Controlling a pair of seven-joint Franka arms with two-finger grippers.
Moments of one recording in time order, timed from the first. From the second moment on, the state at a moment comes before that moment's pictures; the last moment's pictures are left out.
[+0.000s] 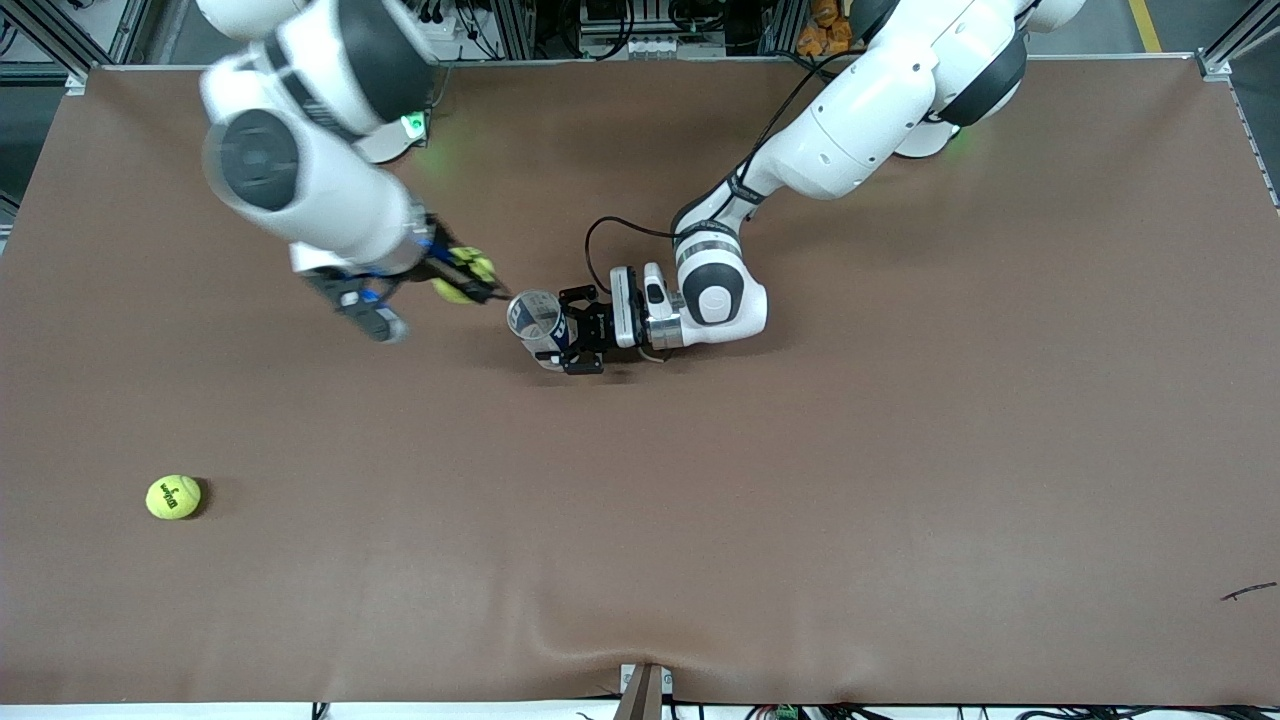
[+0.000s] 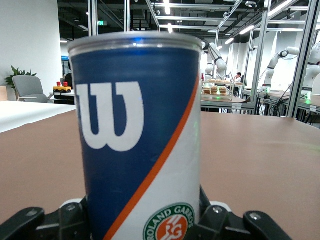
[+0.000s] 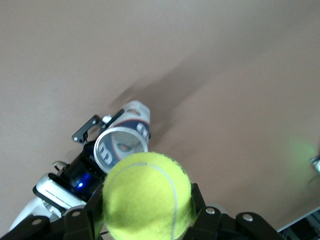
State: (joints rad) left arm -0.53 0.96 -0.35 -1.56 -2.15 2.28 2.75; right arm 0.47 0.21 0.04 -1.62 0.21 1.68 1.18
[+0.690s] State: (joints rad) left arm -0.53 0.96 -0.35 -1.56 -2.15 2.27 2.75; right arm 0.52 0.32 0.03 -1.63 0.18 1.77 1.33
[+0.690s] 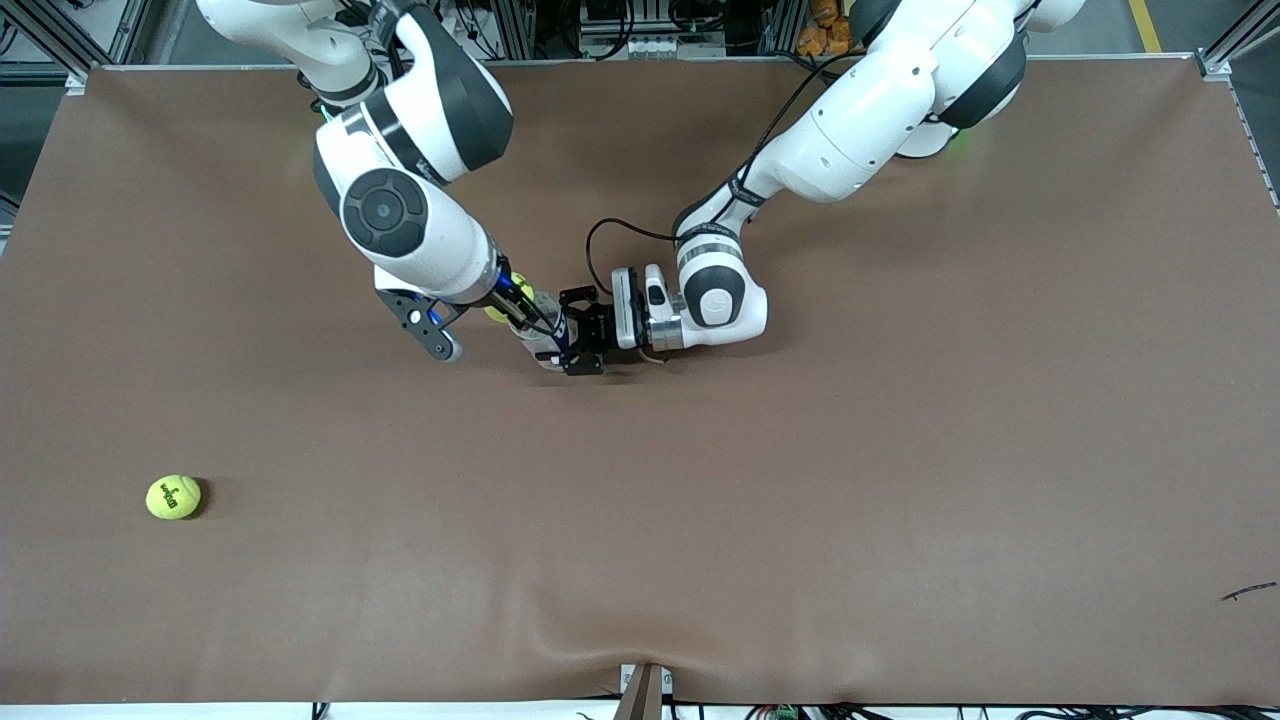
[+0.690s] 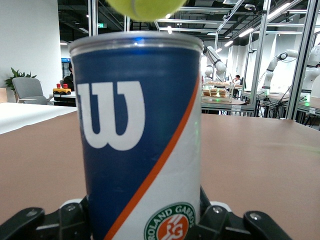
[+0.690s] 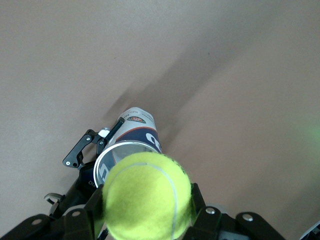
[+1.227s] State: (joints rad) left arm -0.52 0.96 -0.34 -1.56 -2.15 2.27 2.77; right arm 0.53 0.36 0.03 -1.63 0.18 1.81 1.40
